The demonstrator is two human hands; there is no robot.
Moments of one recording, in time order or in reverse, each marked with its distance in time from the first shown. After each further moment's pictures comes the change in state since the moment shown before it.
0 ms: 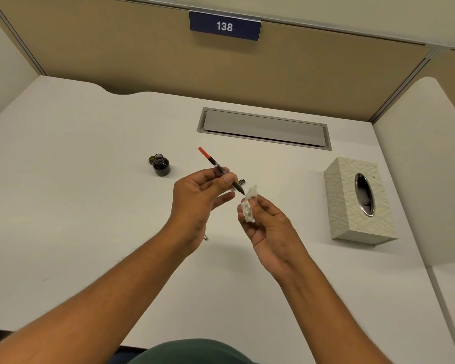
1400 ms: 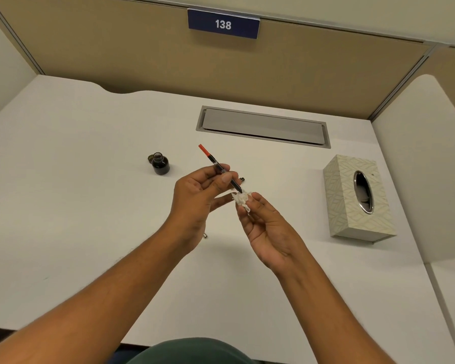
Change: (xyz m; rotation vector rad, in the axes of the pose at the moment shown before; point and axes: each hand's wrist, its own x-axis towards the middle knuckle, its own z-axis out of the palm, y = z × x) left_hand -0.003 0.000 -0.002 0.010 -0.069 0.010; right_hand 0.004 0.000 0.002 0.170 0.003 0.097
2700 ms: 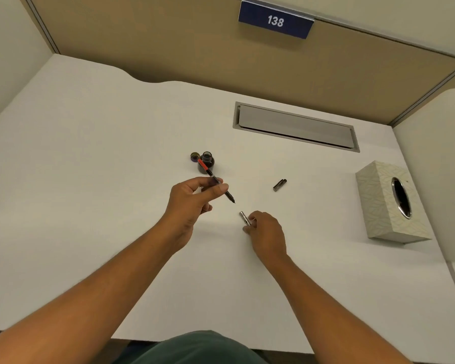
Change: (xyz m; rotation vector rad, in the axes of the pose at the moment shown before) left_hand 0.030 0.031 -0.180 0.159 0.088 -0.230; right_hand 0.108 0.141 -0.008 -1.941 0.383 -0.327
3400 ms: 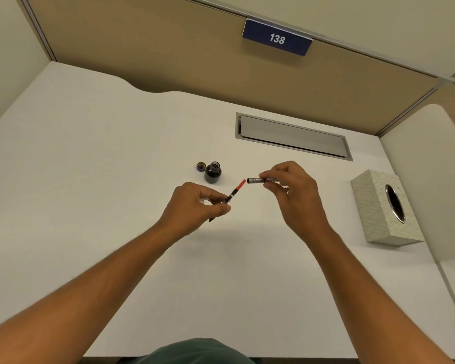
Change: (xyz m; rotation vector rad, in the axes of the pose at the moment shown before) left_hand 0.021 0.017 -0.050 0.556 -0.176 0.263; right_hand -0.012 -0.098 -0.128 0.130 0.342 -0.495
